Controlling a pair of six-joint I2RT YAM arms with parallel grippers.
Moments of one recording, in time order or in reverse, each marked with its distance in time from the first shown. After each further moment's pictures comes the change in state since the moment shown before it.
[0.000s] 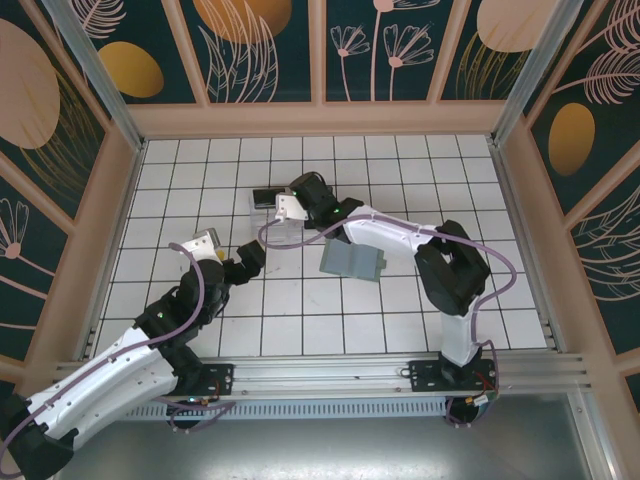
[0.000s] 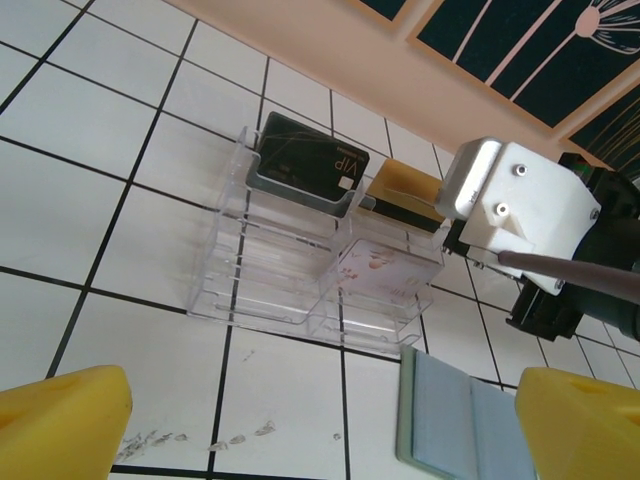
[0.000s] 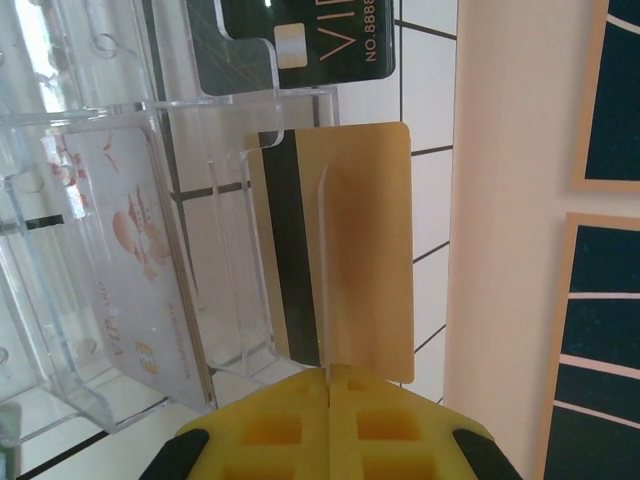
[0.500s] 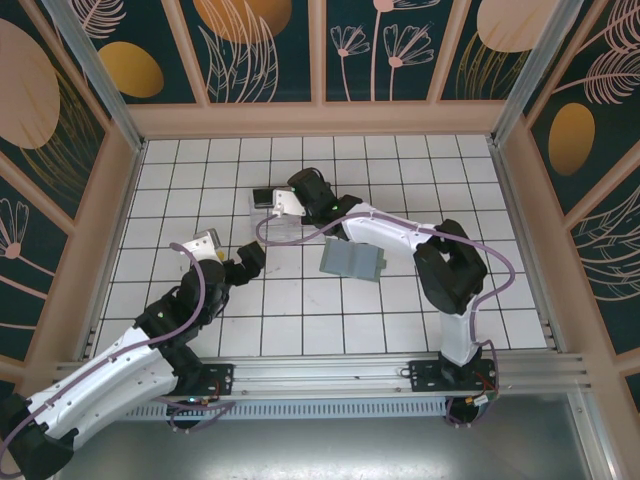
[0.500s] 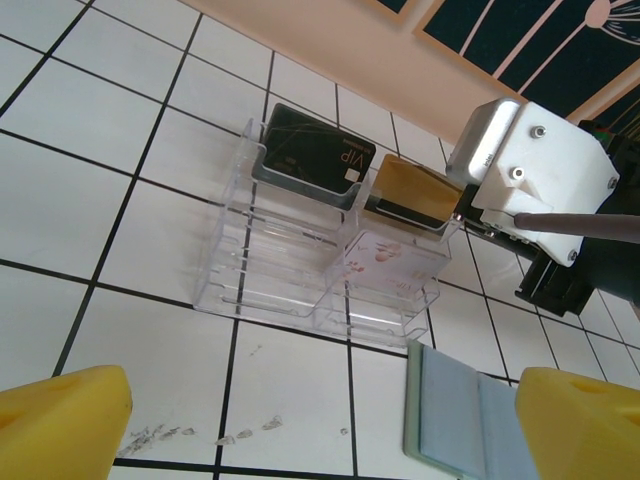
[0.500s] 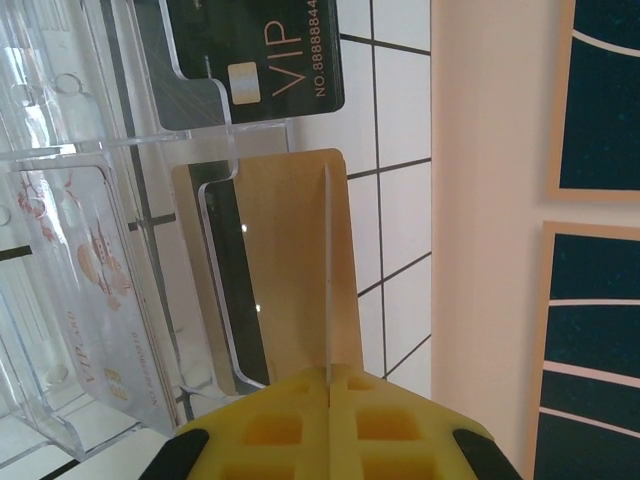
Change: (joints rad) left arm 0.000 0.003 0.000 -0.011 0.000 0.000; right arm 0.000 0.013 0.032 0.010 -0.005 0.000
